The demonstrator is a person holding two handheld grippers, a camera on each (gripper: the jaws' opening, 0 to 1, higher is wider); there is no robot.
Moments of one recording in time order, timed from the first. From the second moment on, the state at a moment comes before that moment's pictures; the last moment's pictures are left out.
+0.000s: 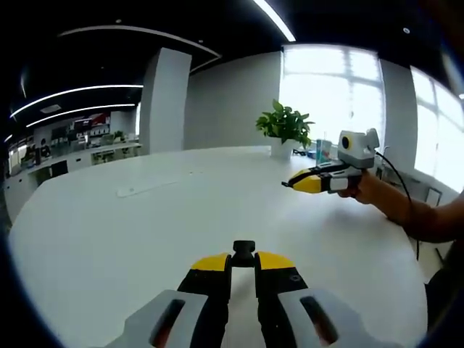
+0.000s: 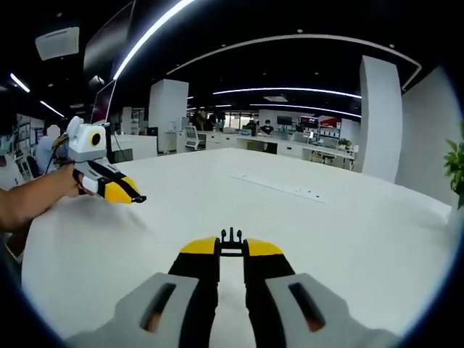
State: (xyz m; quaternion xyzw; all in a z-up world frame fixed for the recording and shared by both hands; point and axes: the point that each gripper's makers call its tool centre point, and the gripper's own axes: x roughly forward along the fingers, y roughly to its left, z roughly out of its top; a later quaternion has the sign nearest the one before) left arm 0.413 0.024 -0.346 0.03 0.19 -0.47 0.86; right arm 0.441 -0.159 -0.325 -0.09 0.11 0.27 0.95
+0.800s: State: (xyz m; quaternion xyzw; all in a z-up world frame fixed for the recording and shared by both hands) left arm 0.371 0.019 -0.350 0.05 0.19 -0.54 0.82; right arm 0.409 -0.133 -0.328 -0.10 0.11 0.33 0.93
